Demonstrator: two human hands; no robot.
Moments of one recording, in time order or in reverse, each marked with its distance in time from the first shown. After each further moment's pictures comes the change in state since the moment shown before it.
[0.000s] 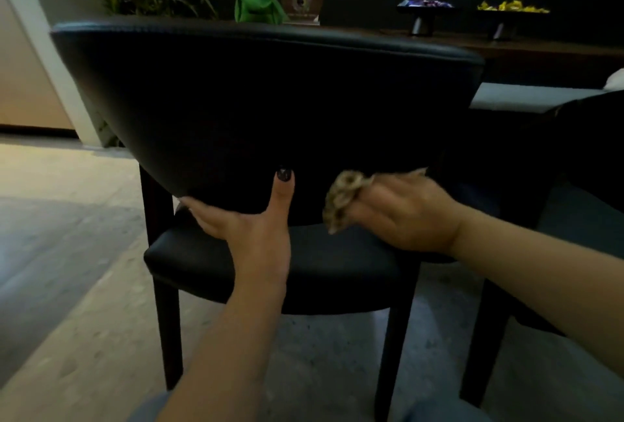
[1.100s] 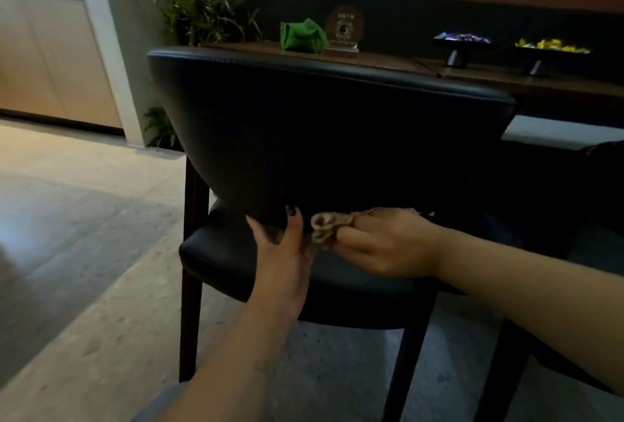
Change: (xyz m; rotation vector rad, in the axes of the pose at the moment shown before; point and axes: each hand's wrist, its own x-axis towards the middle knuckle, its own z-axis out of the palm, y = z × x) left_hand 0.005 -0.031 -0.023 -0.525 -0.282 -0.166; right_hand 0.040 -0.018 0.004 0.042 -0.102 -0.241
